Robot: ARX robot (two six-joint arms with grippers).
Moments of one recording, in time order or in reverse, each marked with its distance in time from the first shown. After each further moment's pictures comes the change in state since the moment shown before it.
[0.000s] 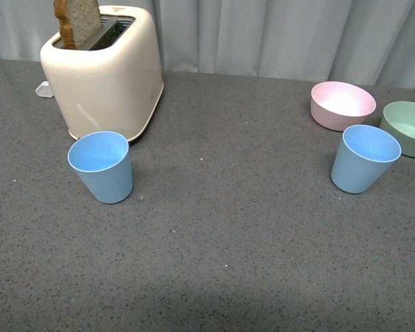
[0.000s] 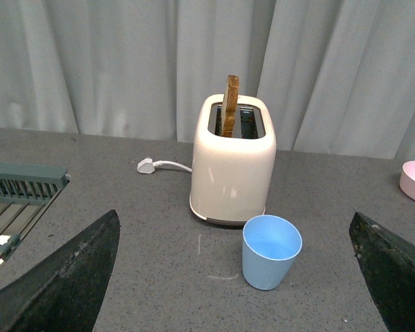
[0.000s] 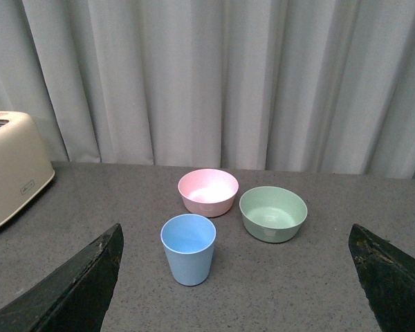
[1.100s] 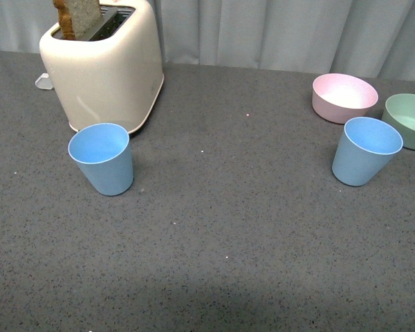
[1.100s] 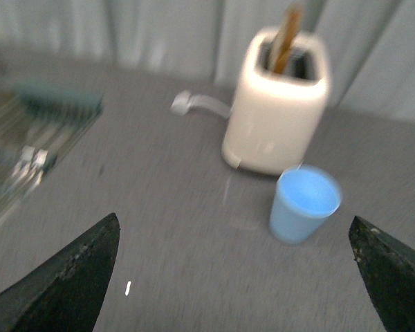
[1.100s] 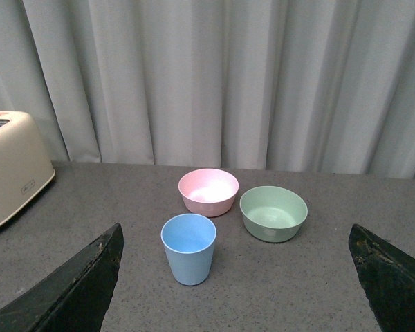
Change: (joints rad) left arm -0.061 0.111 0.069 -0.170 -0.187 -0.083; right arm 0.000 0.000 0.000 0.000 0.000 0.000
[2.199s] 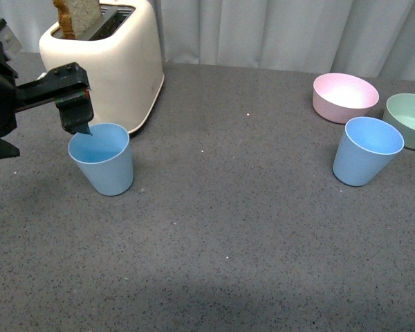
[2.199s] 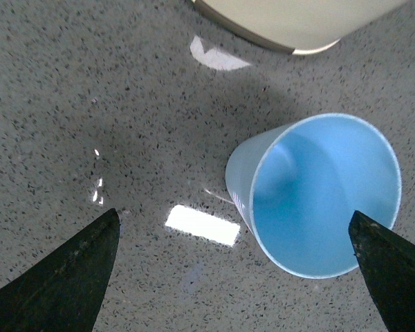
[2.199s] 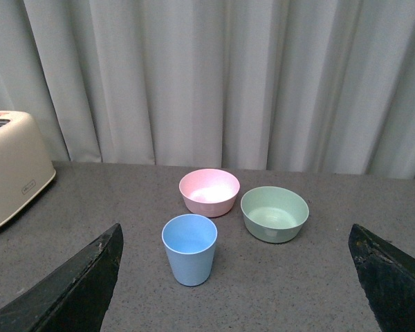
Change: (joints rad) left arm -0.064 1.711 0.877 0.019 0.155 -0.331; right arm 0.000 0.000 0.000 0.000 0.000 0.000
